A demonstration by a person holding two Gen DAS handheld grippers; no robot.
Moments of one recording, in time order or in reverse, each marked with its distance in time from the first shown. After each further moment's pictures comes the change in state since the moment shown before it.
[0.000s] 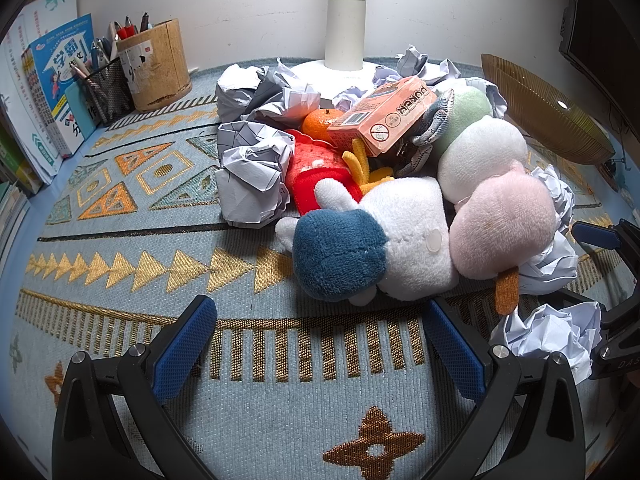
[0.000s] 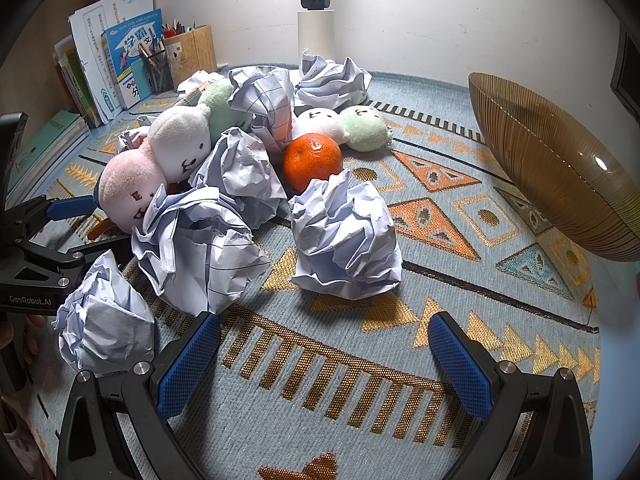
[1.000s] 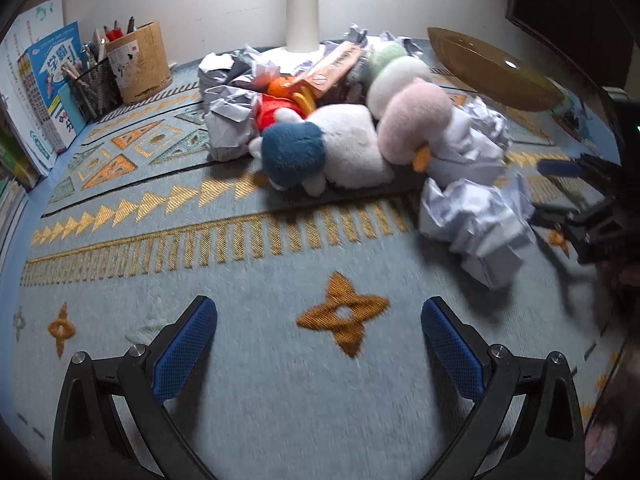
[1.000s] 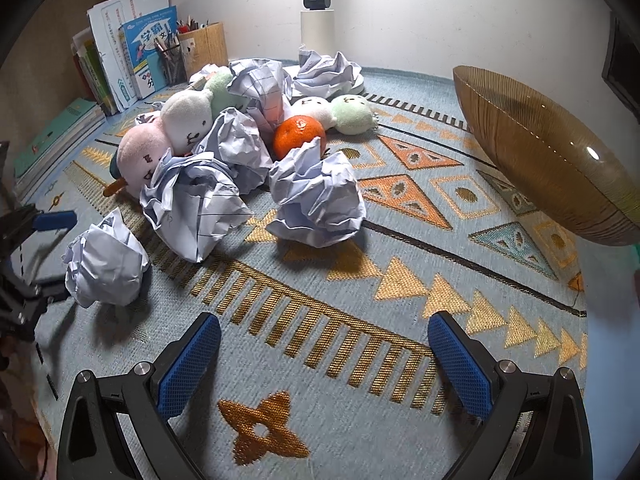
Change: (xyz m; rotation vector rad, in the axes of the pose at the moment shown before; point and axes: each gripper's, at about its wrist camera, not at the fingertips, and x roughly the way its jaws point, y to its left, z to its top) left arm -0.040 -0.015 -0.054 0.116 0.036 -0.086; right arm -0.016 -0.024 -0.017 -0.070 0.002 0.052
